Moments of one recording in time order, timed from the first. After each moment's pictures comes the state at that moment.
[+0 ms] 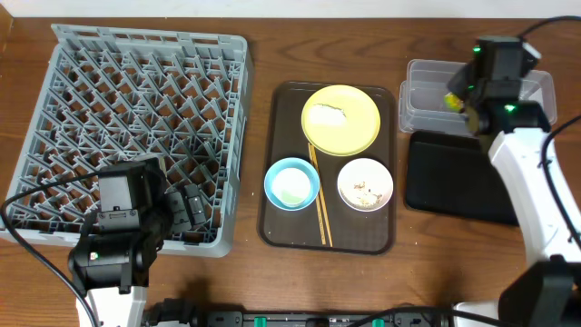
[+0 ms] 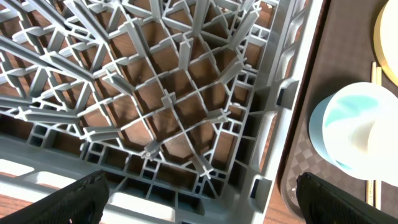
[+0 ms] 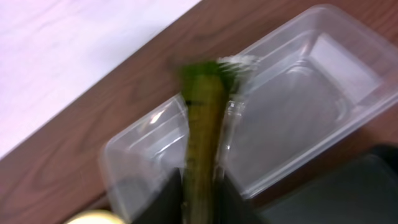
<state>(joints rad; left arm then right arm) 0.07 0.85 0.88 -1.05 0.05 -0.20 0.01 1.59 1.31 -0.49 0.33 0.67</state>
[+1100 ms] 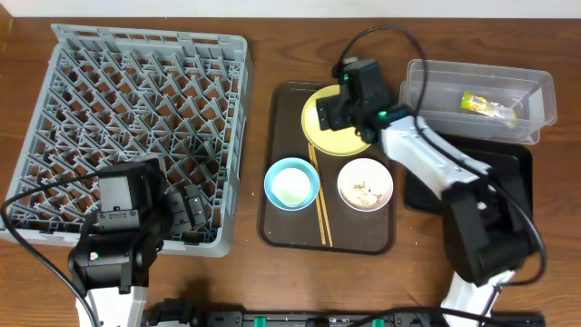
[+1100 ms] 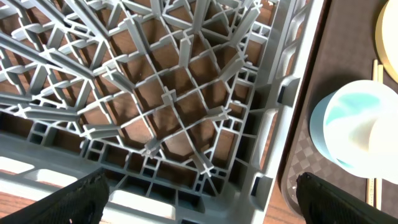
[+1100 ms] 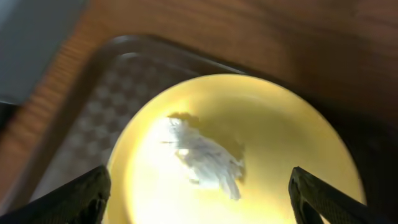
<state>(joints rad) 0.07 0.86 0.88 -1.06 0.05 -0.20 0.43 1.96 1.31 -0.19 -0.01 0.17</state>
